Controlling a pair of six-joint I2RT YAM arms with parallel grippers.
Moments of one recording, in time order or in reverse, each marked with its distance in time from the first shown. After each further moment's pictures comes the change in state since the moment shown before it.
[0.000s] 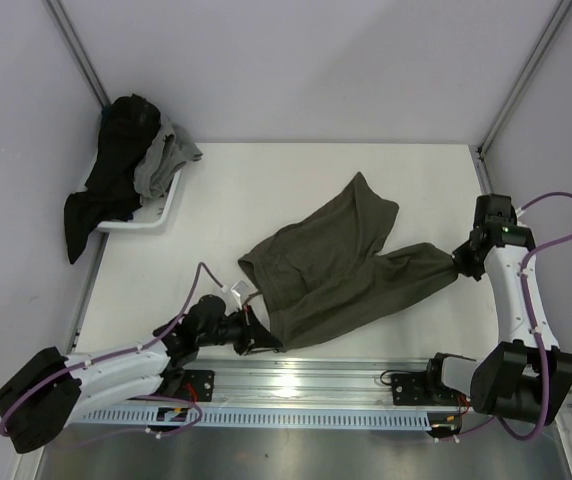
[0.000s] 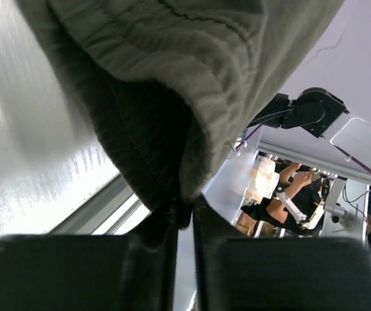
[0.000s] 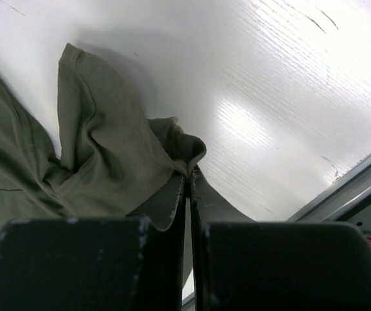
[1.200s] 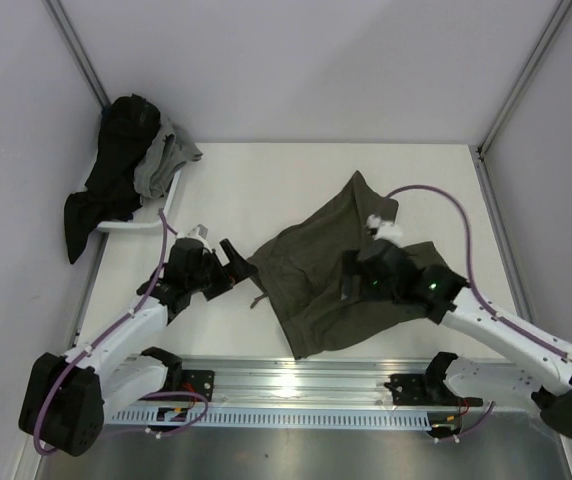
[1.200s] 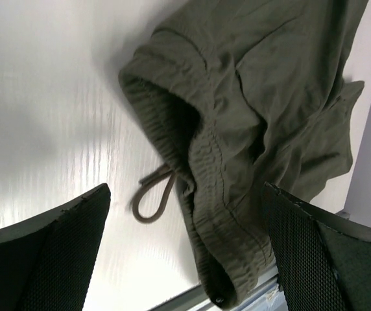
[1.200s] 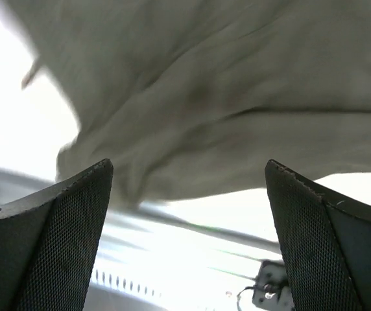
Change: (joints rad) left arm 0.461 0.126 0.411 -0.479 -0.217 0.435; right arm 0.992 -0.200 -0.116 0.188 0.088 -0.078
